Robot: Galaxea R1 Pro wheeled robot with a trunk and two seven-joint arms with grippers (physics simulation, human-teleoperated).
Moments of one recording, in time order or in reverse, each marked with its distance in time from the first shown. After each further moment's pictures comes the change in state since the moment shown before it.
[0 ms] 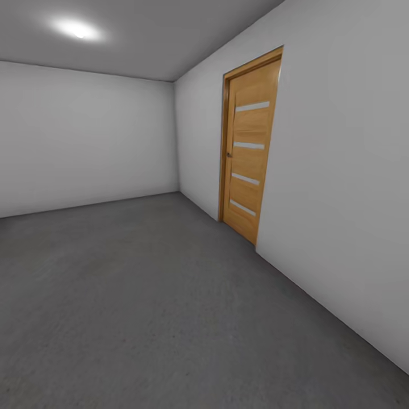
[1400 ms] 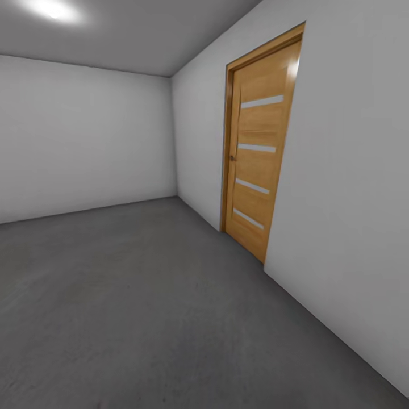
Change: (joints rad) left arm 0.000 0.000 0.000 0.000 0.000 0.000 0.000; right arm 0.000 0.000 0.000 0.000 0.000 0.000 0.000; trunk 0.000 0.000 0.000
